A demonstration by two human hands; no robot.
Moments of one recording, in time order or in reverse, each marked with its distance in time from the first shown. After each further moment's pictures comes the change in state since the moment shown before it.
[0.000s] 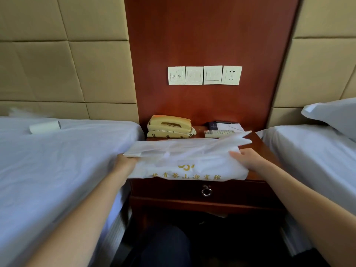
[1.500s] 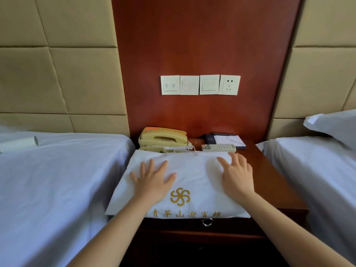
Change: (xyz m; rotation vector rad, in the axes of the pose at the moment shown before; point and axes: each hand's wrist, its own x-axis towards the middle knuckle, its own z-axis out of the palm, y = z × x) left_hand -0.005 0.032 0.078 0.977 -0.249 0.460; right_hand 0.032 -0.017 0.046 -0.814 0.312 -0.245
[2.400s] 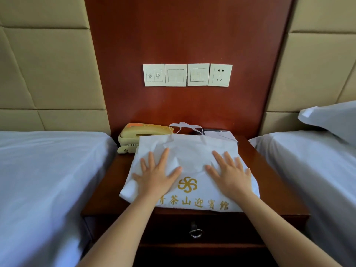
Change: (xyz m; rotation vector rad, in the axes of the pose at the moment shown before) left_hand 0.067 0.040 0.053 -0.182 0.051 0.013; right_hand 0.035 0.034 0.043 0.186 -0.143 0.117
